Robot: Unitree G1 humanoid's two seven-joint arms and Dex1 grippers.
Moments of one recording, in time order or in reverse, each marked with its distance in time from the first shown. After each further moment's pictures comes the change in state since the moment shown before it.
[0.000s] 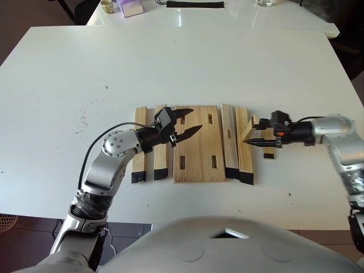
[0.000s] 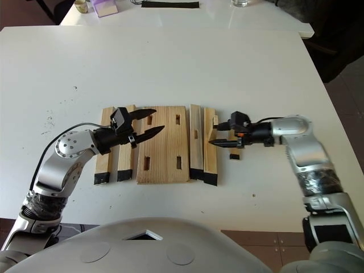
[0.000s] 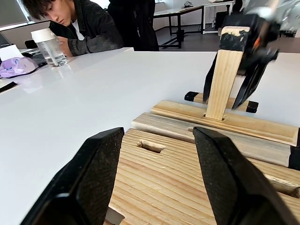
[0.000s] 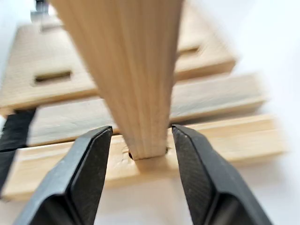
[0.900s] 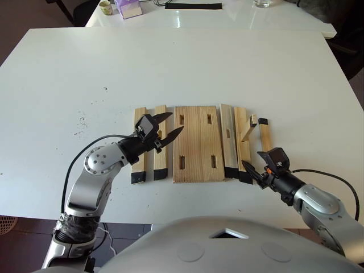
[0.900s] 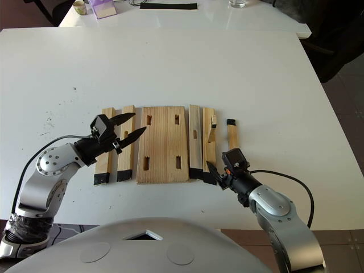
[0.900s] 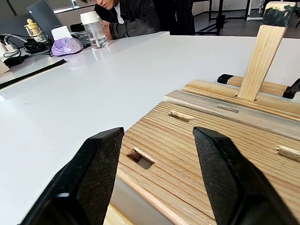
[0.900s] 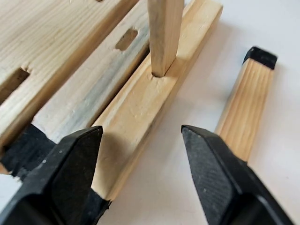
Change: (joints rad) left arm 0.183 0.034 0.109 -0.121 0.023 0.021 0.101; right arm 0.670 0.383 -0.018 -0.868 -0.108 0.696 -0.984
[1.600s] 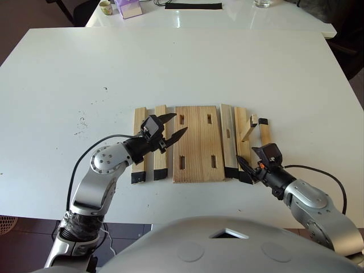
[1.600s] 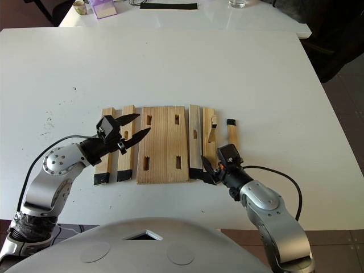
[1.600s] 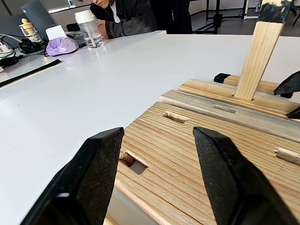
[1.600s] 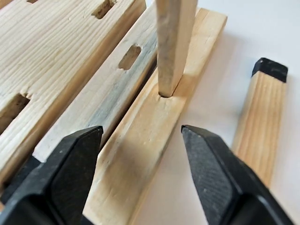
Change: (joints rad) left arm -0.008 -0.013 -0.038 0.004 0.023 0.000 0.022; right arm -0.052 0.053 0.062 0.027 -0.005 0.009 -0.047
